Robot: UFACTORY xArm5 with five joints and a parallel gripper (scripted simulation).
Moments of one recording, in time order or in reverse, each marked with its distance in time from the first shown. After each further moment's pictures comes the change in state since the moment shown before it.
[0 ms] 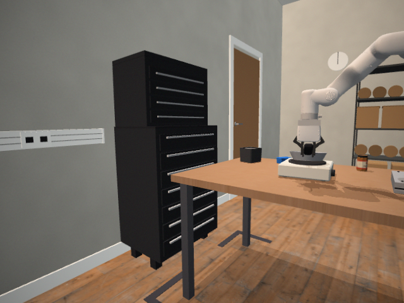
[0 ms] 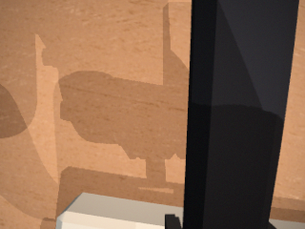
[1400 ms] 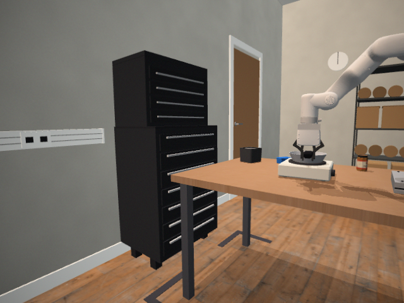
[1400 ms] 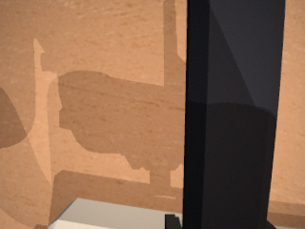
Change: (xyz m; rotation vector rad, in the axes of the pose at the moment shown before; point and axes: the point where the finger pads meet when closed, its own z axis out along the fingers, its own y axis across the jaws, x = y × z) arm 0.000 0.000 0.018 0.000 0.000 0.000
